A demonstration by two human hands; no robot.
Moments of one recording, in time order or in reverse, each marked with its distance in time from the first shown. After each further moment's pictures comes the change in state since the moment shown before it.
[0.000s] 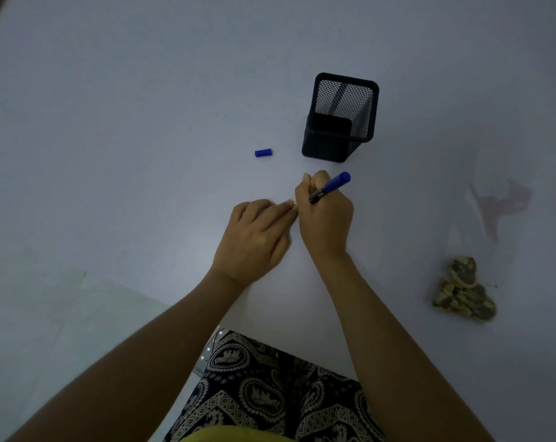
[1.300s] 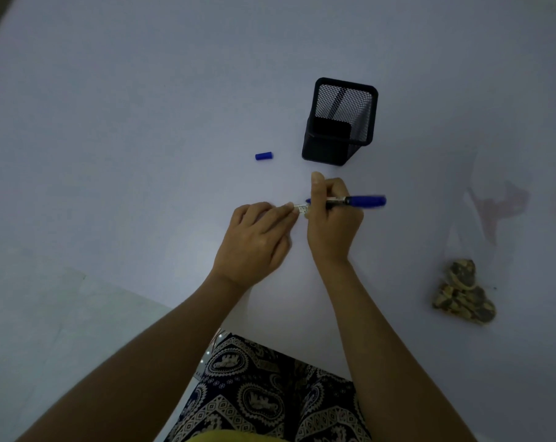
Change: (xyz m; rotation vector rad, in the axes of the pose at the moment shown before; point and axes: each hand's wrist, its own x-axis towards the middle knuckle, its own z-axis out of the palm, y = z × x) left_hand 0.000 0.000 -0.002 -0.008 0.007 -0.001; right_hand -0.006 -0.007 -0.007 0.264 0.087 0.191
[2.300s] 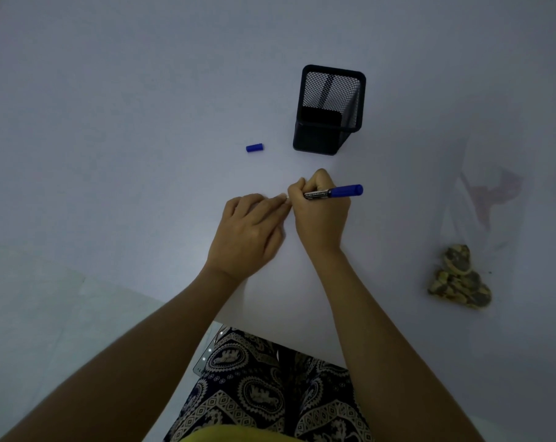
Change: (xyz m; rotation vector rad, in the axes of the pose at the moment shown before) left_hand 0.003 0.001 -0.001 0.023 -0.028 0.000; right_hand 0.003 0.004 0.000 -0.146 -0.069 0.001
